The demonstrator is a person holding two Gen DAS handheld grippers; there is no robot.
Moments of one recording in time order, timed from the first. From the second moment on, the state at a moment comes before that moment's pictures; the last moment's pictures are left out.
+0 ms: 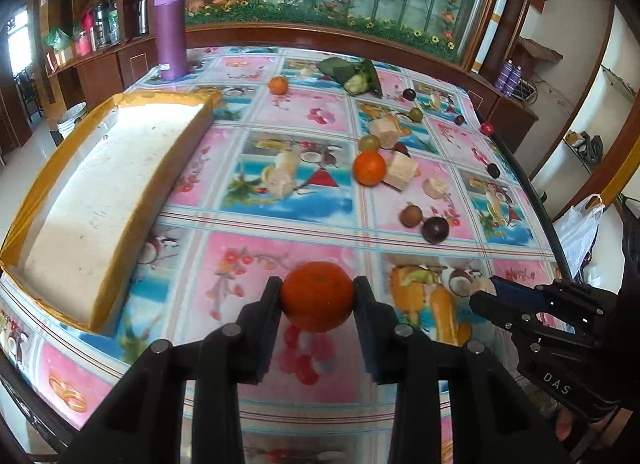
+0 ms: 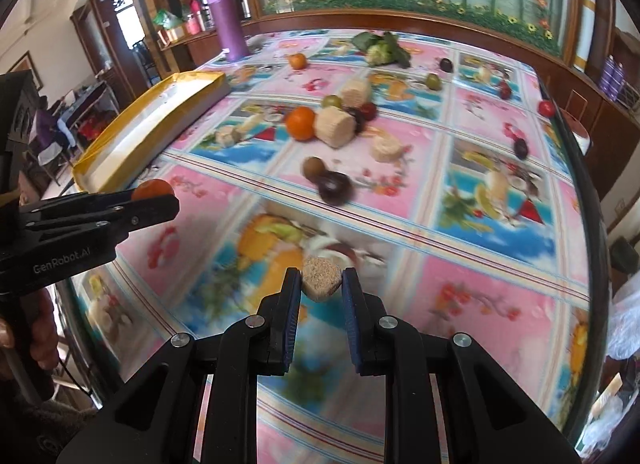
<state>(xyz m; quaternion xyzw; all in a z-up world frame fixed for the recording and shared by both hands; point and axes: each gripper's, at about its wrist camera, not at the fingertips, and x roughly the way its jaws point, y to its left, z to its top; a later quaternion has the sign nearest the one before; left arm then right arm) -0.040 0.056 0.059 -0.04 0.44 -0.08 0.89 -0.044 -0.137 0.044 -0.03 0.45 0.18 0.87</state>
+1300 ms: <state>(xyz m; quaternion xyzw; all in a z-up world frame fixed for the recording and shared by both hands) 0.022 0.289 0.021 -0.07 0.47 0.06 0.88 0.063 0.177 0.027 -0.16 0.46 0.32 0.81</state>
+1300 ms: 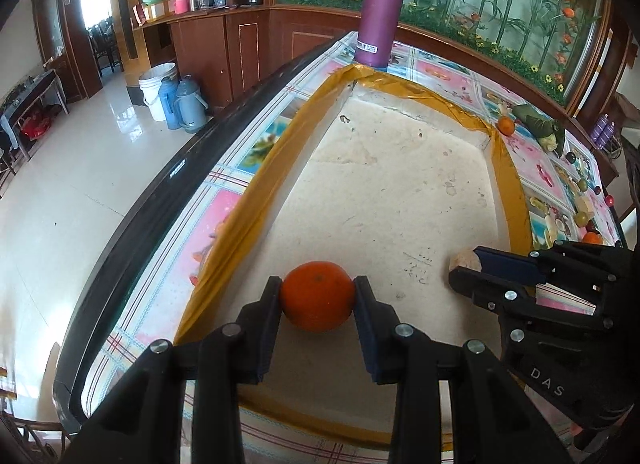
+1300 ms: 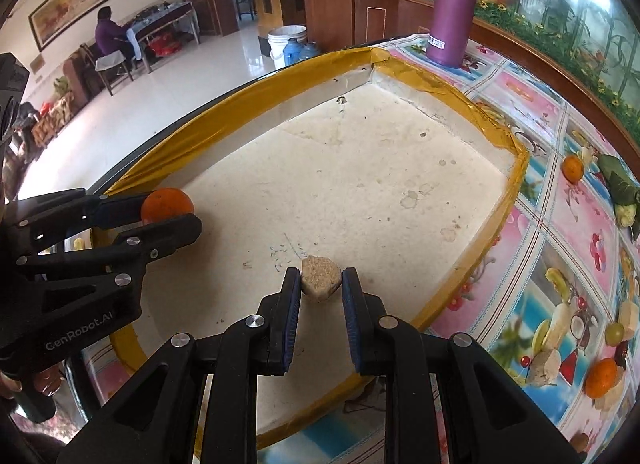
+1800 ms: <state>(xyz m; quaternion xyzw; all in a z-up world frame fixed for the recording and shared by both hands) 0.003 0.297 0.033 -0.07 0.44 0.07 0.89 0.055 0.166 0.039 -0.14 0.47 0.30 0.82</state>
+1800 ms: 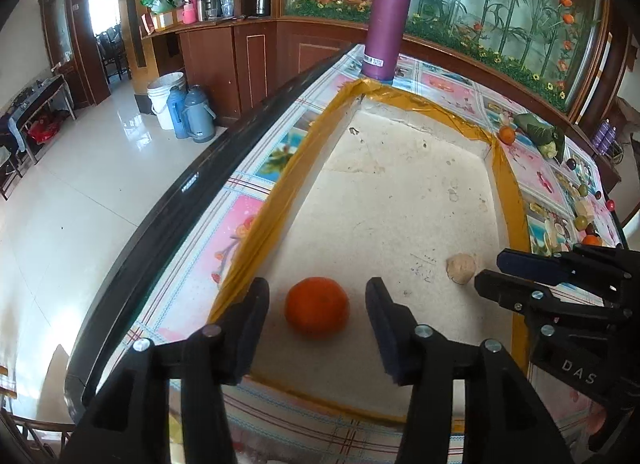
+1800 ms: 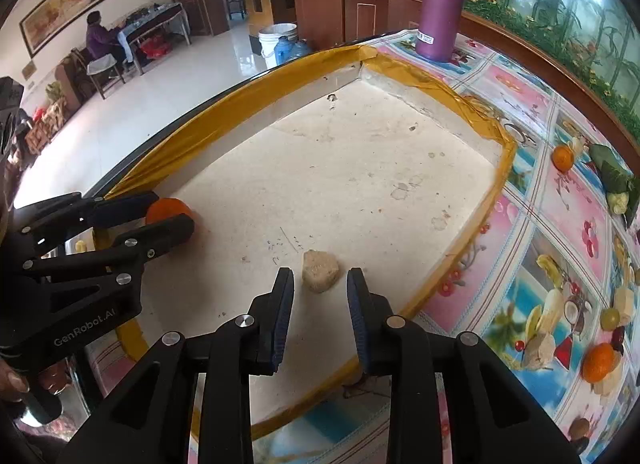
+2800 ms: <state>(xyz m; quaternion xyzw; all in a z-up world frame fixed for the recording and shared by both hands) -0.032 0.131 0.072 -0.04 0.40 0.02 0.91 -0.012 -0.047 0.060 -0.07 0.46 0.19 0.87</state>
